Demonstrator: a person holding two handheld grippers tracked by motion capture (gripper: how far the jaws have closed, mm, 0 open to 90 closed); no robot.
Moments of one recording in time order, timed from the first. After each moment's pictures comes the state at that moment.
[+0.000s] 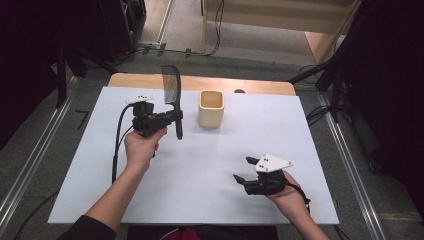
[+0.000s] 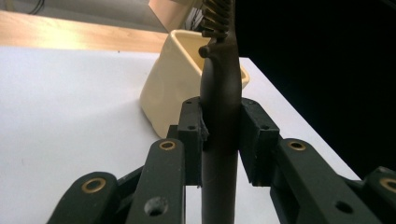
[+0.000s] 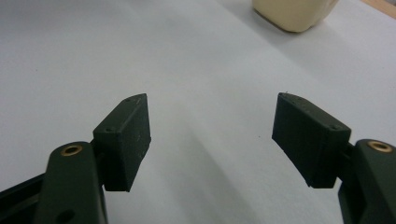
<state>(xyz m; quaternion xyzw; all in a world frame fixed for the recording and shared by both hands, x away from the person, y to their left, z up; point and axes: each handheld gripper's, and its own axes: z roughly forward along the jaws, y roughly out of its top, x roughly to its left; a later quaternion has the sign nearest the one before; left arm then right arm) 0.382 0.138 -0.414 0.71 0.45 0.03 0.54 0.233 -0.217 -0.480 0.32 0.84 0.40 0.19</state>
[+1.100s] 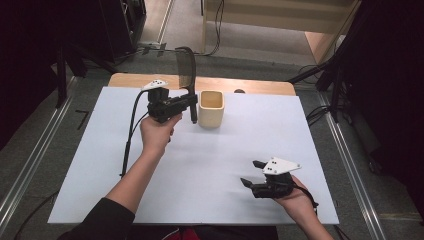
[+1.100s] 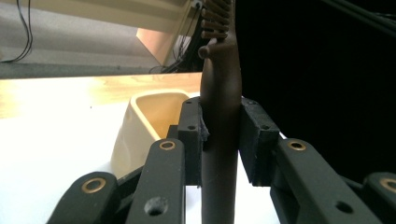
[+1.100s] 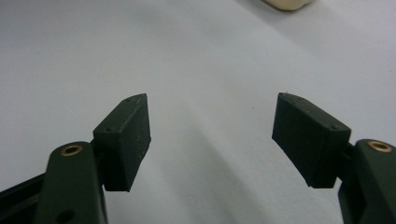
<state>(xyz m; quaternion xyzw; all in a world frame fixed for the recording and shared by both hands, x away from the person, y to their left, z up) 0.406 0.098 -0.389 0.70 0.41 0.05 0.58 0.226 -0.235 -0.484 0.33 0.84 0.40 0.18</state>
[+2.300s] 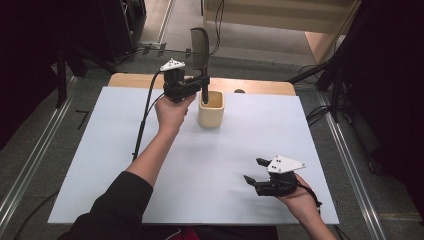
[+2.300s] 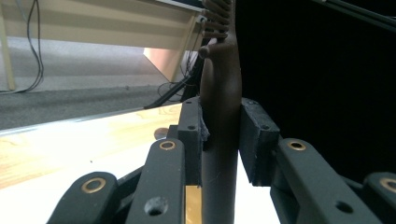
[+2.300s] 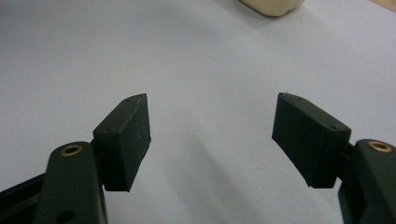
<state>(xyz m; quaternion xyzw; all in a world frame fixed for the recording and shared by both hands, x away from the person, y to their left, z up) 0.455 0.058 -0.371 0.70 0.39 0.09 0.59 0.227 -0.243 -0.479 0.34 0.83 0.40 0.19</state>
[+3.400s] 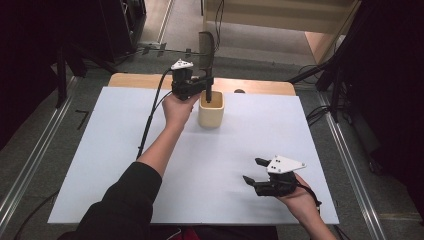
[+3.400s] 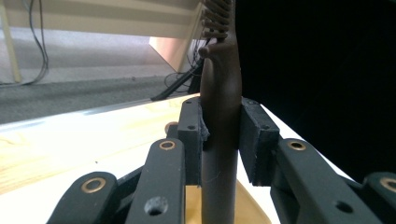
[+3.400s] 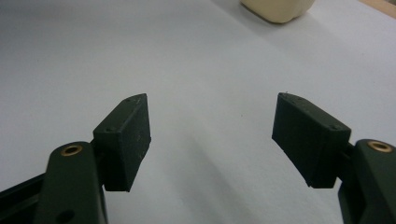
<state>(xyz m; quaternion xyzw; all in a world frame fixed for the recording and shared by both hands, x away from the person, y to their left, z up) 0.479 0.040 -0.396 0.72 0.39 0.10 0.56 0.227 -0.241 -0.478 0.33 0.83 0.41 0.19</state>
